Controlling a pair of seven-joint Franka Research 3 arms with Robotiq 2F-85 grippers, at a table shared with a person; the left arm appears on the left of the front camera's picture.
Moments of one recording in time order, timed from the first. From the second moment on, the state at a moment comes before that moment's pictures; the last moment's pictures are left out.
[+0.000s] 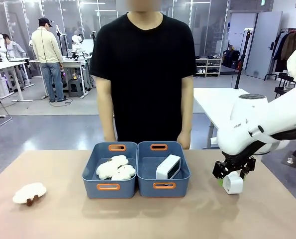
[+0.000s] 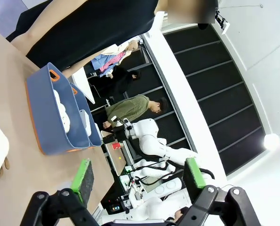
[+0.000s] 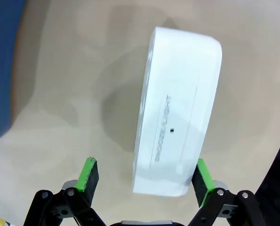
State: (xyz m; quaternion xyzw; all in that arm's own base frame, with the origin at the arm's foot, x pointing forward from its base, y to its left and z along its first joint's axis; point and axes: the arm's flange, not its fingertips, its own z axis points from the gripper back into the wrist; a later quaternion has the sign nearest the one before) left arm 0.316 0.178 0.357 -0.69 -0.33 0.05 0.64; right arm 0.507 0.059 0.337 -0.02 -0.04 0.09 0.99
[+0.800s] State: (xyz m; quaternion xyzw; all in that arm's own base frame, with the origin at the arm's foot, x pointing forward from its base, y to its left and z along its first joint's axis) left arm 0.316 0.178 0.357 -0.69 -0.33 0.05 0.64; right arm 0.533 0.055 0.319 -0.02 -0.02 0.07 1.00
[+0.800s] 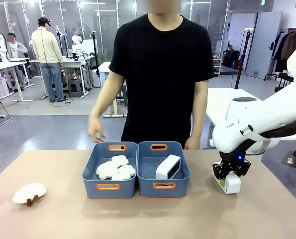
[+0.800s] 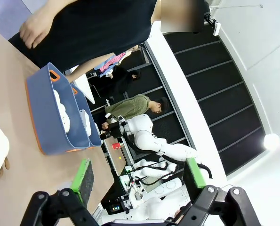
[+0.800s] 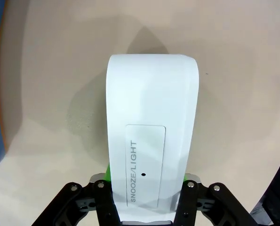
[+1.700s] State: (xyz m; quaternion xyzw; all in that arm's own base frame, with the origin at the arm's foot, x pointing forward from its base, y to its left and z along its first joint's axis) left arm 0.316 0.178 0.357 -0.69 -0.33 0.05 0.64; right arm 0.504 0.199 0.478 0.19 -0.09 0.24 0.95
